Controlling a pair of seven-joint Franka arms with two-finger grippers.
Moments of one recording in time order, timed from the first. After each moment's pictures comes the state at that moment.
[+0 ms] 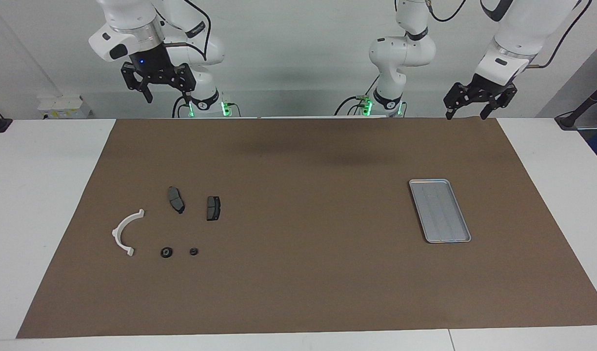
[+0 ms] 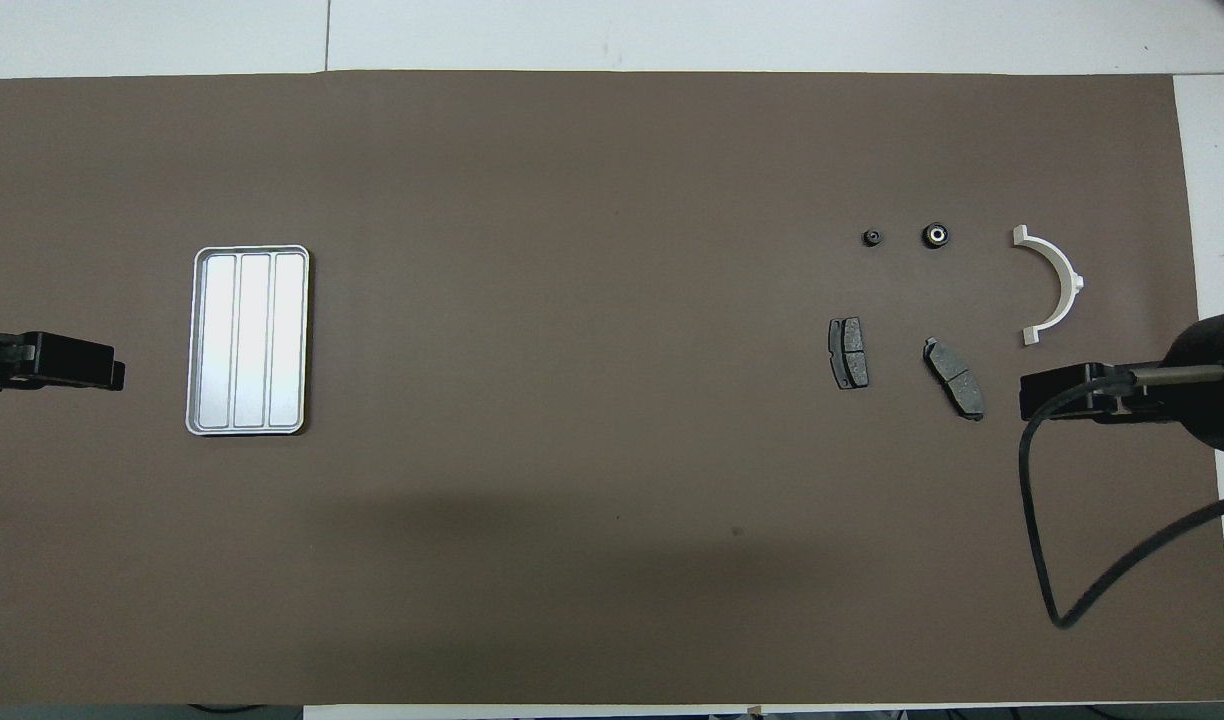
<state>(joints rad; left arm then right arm) -0.10 -0.15 0.03 -1.71 0.00 1.54 0.00 0.03 -0.19 0.09 -1.69 0.01 1.45 0.17</state>
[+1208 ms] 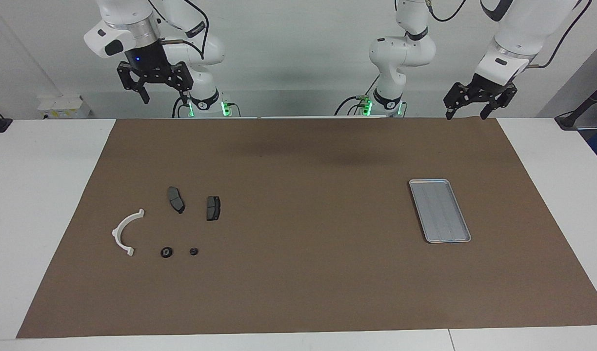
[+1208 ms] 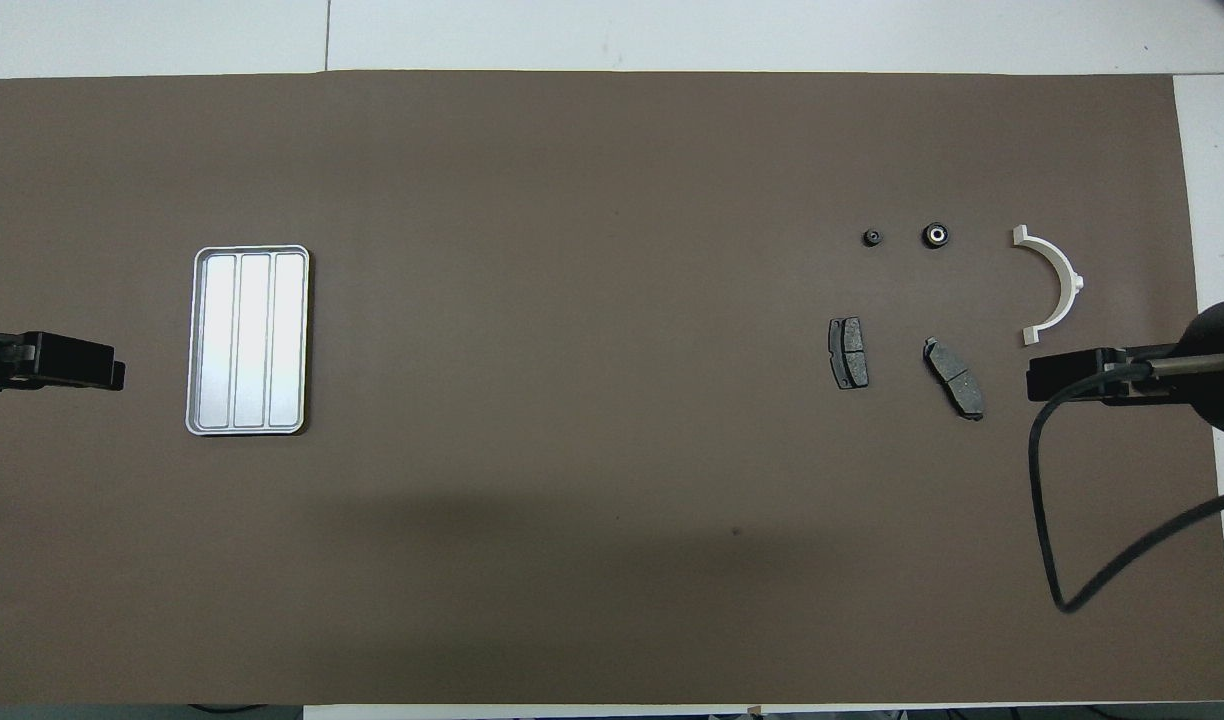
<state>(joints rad) -0.10 -0.15 0.03 -1.71 0.00 1.54 0.00 0.03 -0.19 0.08 -1.71 0.01 1.54 0.14</state>
